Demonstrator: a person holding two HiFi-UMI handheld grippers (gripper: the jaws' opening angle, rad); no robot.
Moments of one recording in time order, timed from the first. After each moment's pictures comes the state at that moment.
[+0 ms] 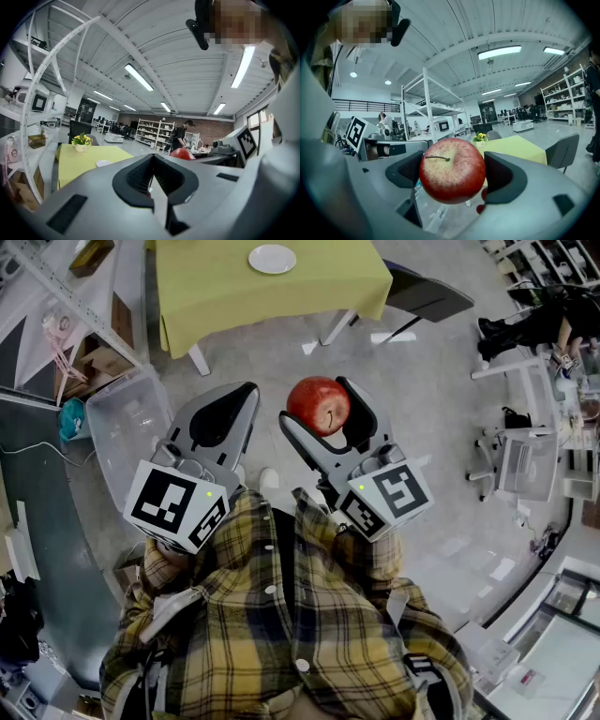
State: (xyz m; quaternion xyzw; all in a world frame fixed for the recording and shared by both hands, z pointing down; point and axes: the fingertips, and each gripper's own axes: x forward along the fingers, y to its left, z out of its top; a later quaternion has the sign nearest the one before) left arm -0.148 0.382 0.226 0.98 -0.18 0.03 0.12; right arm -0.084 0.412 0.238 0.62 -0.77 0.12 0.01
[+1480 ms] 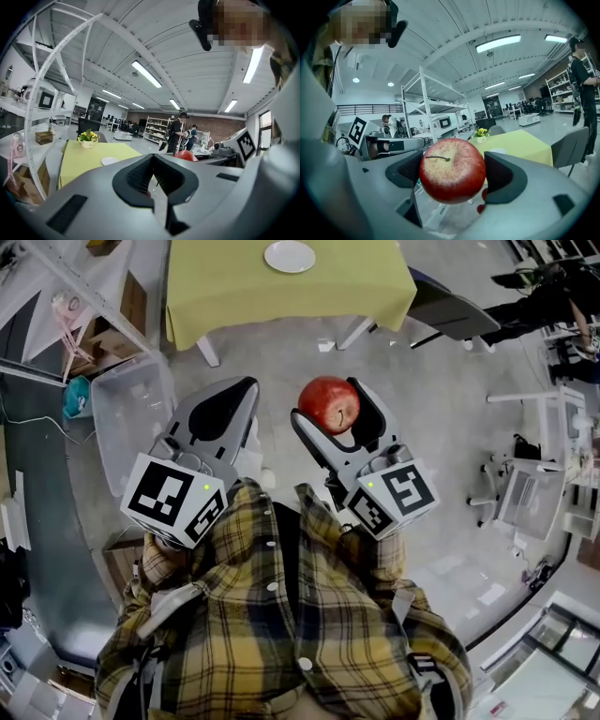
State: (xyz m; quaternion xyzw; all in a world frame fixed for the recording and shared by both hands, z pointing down) left arm -0.111 0.347 0.255 0.96 -0.24 0.04 0.13; right arm -0.030 0.379 0.274 0.58 -0.80 0.15 0.02
